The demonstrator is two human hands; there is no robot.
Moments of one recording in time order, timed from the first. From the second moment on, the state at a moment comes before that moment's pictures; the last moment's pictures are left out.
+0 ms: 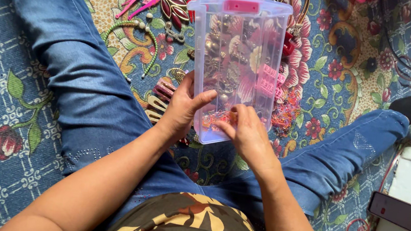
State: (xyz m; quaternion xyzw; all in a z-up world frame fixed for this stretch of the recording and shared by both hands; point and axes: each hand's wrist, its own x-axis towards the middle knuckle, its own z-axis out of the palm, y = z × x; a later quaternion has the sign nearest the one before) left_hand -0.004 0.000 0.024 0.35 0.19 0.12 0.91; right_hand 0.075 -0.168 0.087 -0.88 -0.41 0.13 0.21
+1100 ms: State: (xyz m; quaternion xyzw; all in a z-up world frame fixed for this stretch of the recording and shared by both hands) left_hand -0.003 0.005 0.012 0.32 0.23 0.07 0.92; right_hand 0.170 -0.312 0.057 -0.60 0.10 0.28 0.75
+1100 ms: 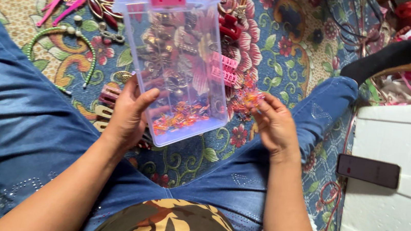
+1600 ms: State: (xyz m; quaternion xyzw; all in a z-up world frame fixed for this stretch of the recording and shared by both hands) left_hand -0.004 0.006 0.016 0.33 0.22 0.06 0.91; right_hand 0.205 -0.351 -0.009 -0.84 0.06 0.23 0.49
